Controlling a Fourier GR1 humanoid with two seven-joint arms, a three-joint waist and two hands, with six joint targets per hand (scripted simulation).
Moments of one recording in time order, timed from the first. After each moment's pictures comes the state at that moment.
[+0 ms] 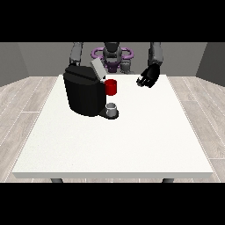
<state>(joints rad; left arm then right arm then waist) -0.65 0.34 -0.07 -0.76 -0.80 -0.20 -0.27 -0.26 -0.05 -0.03 -1.13 0.18 -0.19 -0.03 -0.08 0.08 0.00</state>
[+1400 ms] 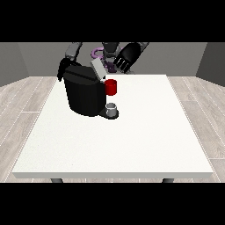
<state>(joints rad) -1.11 0.40 0.12 -0.75 -0.72 -0.45 -0.05 -0.36 -0.05 0.00 -1.24 0.17 -0.16 -0.03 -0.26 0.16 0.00</state>
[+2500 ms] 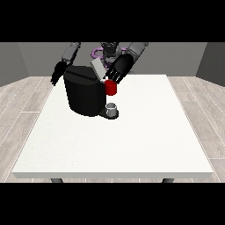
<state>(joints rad) -1.22 0.42 0.13 -0.67 -0.75 -0.43 -0.07 -0.43 -0.08 -0.05 -1.27 0.17 -0.17 0.00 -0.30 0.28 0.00</state>
